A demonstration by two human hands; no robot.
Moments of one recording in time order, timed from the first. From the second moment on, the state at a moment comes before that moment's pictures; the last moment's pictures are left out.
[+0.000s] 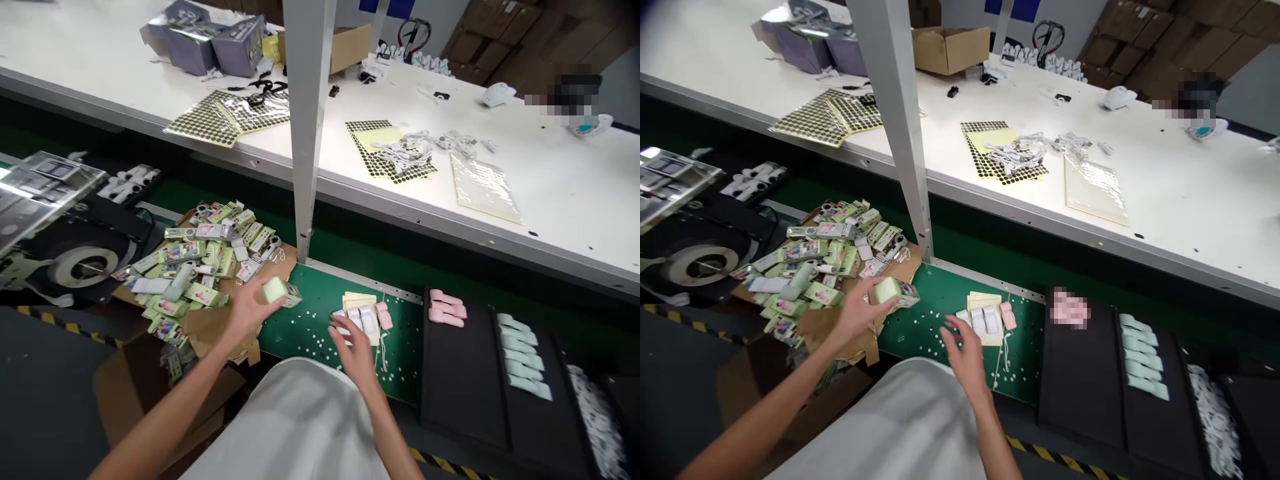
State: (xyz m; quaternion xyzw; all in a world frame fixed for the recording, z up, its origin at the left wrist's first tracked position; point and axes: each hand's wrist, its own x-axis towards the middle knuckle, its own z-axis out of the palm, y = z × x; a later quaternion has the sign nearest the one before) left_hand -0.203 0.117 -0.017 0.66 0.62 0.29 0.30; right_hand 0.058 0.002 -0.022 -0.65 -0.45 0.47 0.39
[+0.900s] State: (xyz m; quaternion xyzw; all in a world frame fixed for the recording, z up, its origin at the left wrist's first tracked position) left_hand -0.051 0.062 0.003 0.90 0.36 -0.03 0.22; right_hand 0.086 0.012 -0.003 -0.74 -0.61 0.27 0.09
